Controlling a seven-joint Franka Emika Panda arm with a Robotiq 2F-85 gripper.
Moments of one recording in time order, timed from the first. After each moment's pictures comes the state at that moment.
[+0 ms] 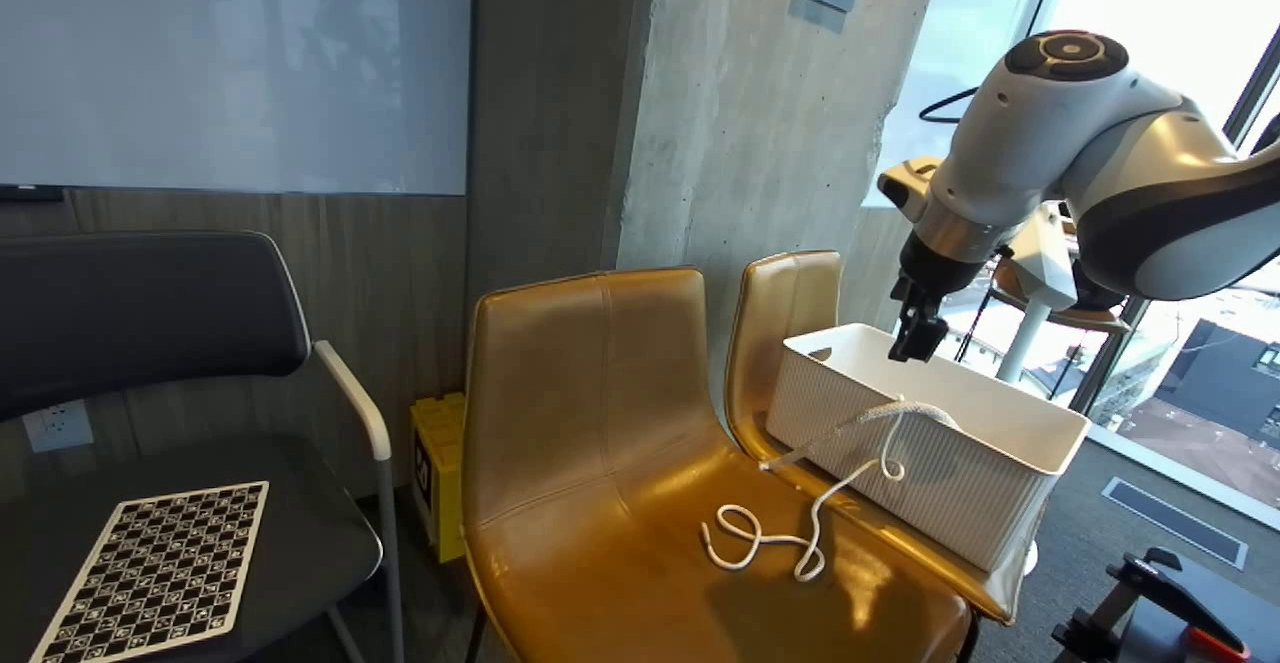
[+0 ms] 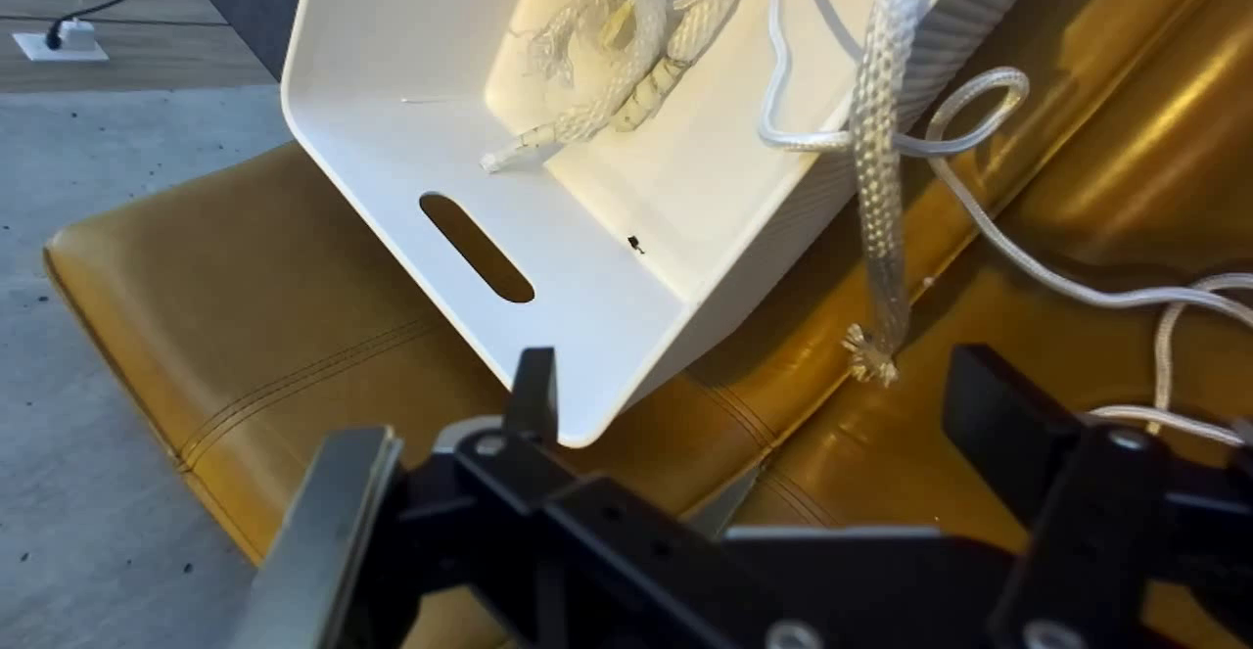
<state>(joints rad) 0.10 0.35 -0.13 -2.08 -0.94 2.62 0.09</state>
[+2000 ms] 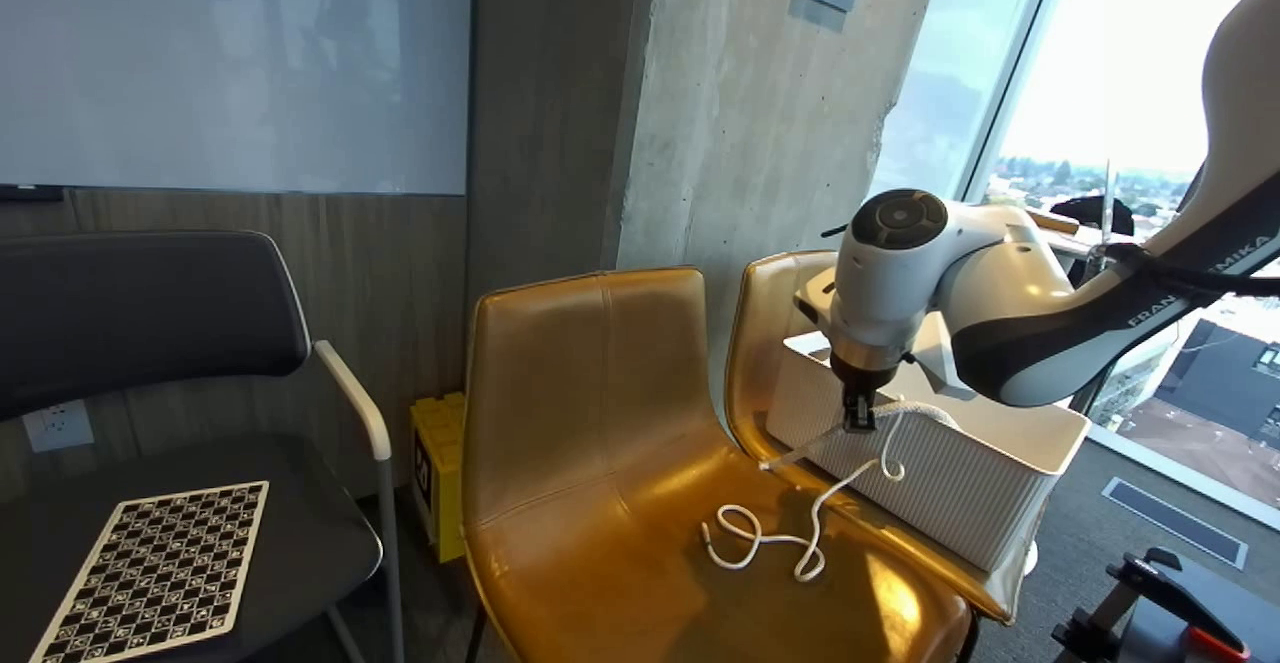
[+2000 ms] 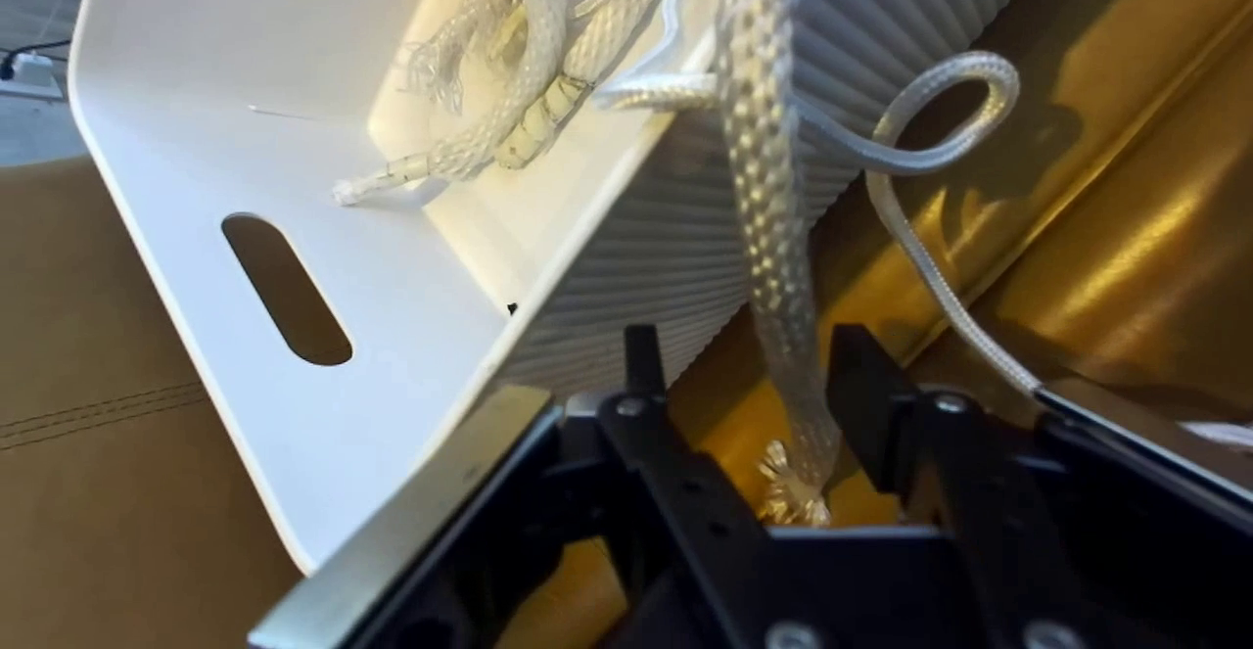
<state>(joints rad) 0.12 0.71 -0.10 -1.83 -1.00 2.49 0.15</state>
